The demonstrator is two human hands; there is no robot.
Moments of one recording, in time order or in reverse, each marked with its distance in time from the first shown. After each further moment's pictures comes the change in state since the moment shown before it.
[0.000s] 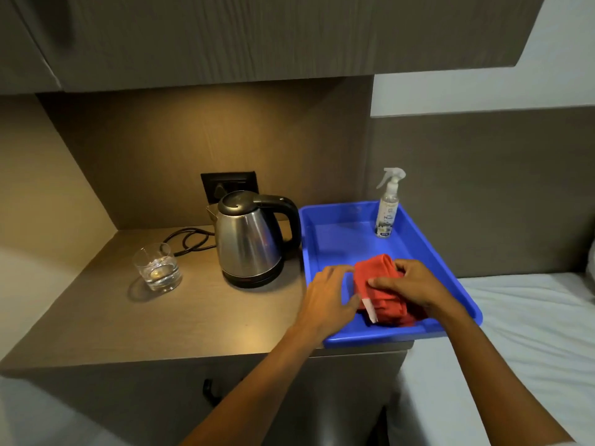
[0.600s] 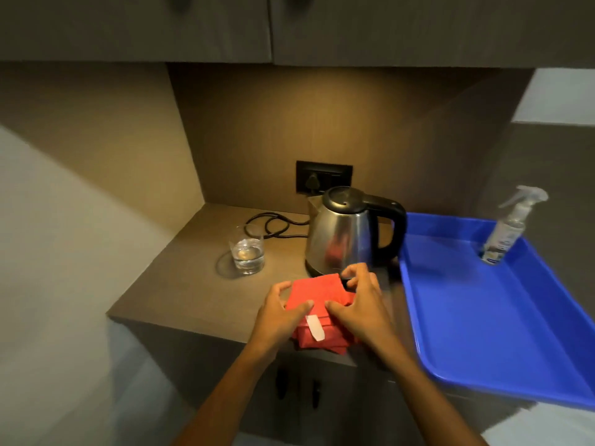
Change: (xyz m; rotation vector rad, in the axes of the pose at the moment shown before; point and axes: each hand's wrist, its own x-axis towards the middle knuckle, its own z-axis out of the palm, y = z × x) left_hand -0.094 -0.152 -0.137 -0.681 0.321 -0.706; right_hand -0.023 -0.113 0.232 -0.091 -0.027 -0.400
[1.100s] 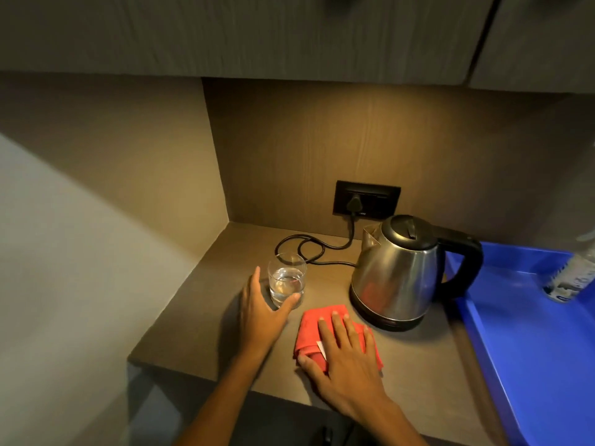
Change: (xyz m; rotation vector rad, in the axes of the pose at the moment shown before) left_hand 0.104 -0.010 -0.104 0.333 0.340 0.240; right_hand 0.012 -0.010 0.137 -0.619 -0.257 -0.143
